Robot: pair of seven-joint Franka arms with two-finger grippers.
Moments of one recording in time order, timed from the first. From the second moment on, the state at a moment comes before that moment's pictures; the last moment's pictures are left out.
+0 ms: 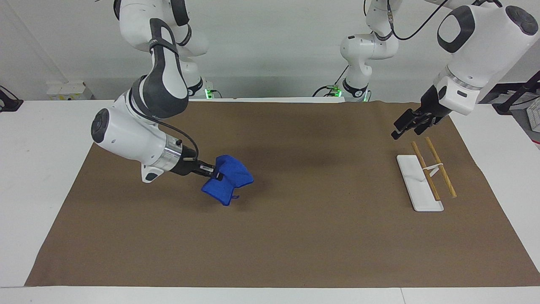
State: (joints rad) left arm -0.06 0.03 -0.08 -1.64 -0.29 1.72 -0.50; right arm 0.13 0.38 0.00 -1.50 0.74 1.78 0.48
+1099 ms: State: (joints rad) left arm -0.10 0.12 -0.30 -1.76 -0.54 2.04 -1.42; right arm 0.35 0.25 0.00 -1.71 1.08 2.01 0.80
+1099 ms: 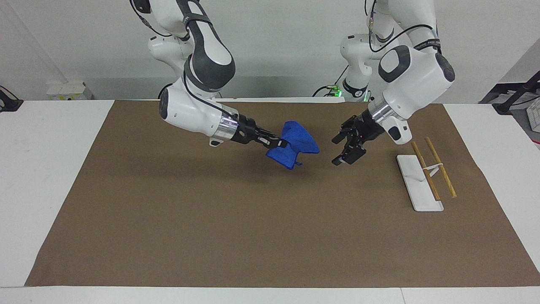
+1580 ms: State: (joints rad) left arm -0.10 0.12 -0.37 -1.82 -0.54 2.14 -1.49; right arm 0.35 0.25 0.00 -1.71 1.08 2.01 0.80
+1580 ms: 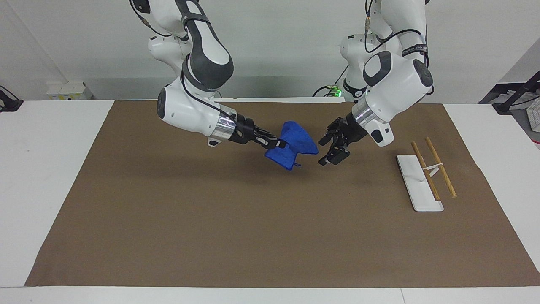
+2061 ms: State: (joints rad) left arm -0.10 0.15 -0.41 -1.84 -0.54 2.19 -1.52; right arm 0.35 0.25 0.00 -1.71 1.08 2.01 0.80
